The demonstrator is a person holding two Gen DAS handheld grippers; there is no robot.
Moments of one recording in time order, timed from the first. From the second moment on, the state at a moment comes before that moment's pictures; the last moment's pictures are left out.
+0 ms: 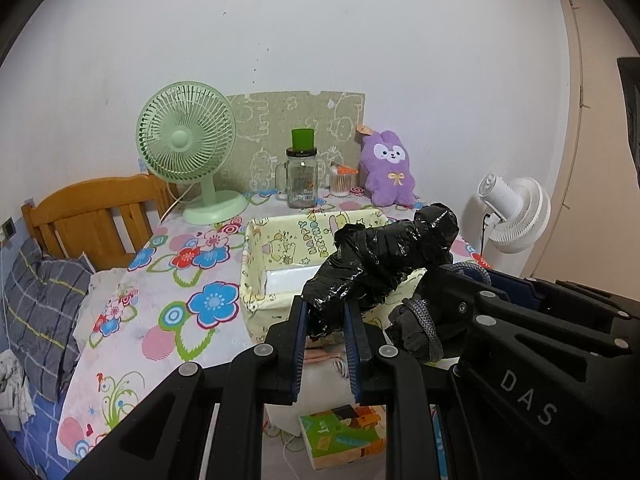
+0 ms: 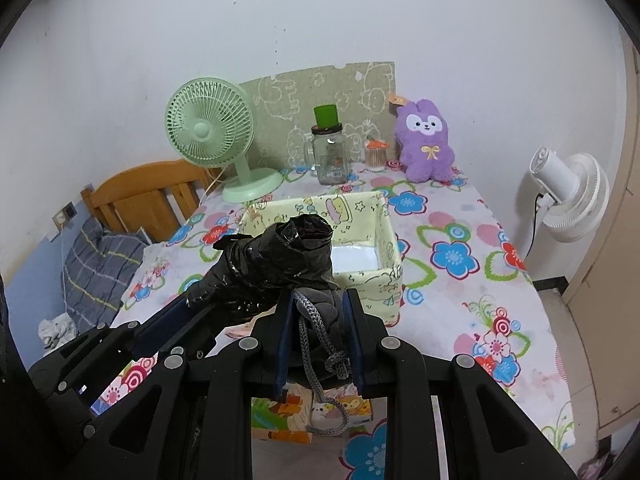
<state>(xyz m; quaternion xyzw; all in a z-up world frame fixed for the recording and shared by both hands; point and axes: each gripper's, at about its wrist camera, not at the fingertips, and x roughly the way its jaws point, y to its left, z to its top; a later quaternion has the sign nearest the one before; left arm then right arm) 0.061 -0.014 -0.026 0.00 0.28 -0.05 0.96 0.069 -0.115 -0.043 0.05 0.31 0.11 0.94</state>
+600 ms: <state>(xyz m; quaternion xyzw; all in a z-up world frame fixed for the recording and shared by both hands) 0.094 -0.010 -0.016 0.01 0.28 -0.03 0.96 0.097 -0.123 -0.028 0.05 0.29 0.10 0.95</state>
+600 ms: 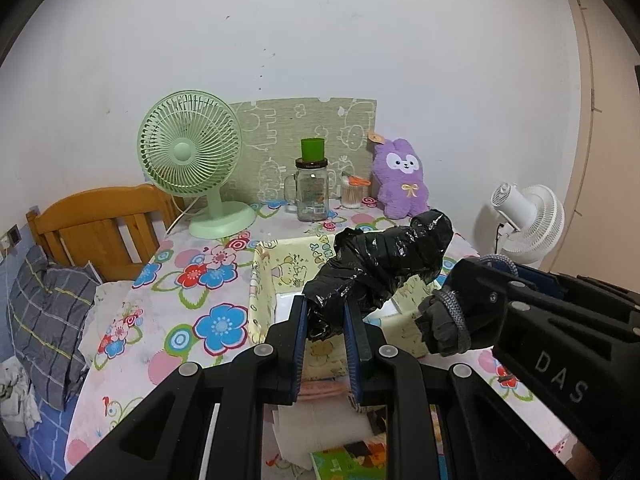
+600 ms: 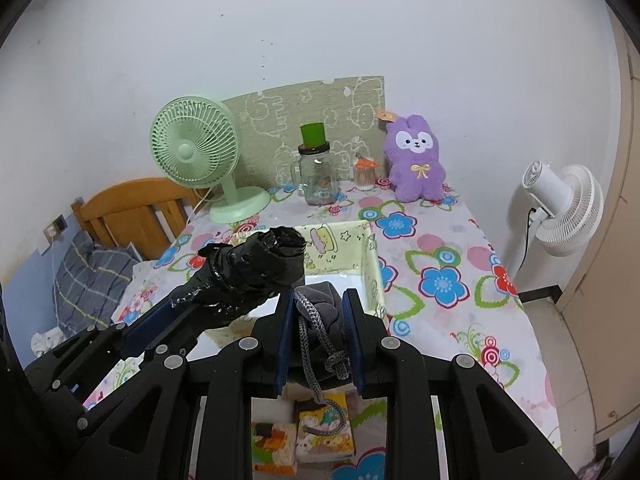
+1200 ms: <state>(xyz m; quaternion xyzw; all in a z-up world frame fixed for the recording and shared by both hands) 0.144 -0.003 -0.024 0.01 0.29 -0.01 0.96 0.158 -0.114 -0.035 0.06 0.31 0.11 0.94</state>
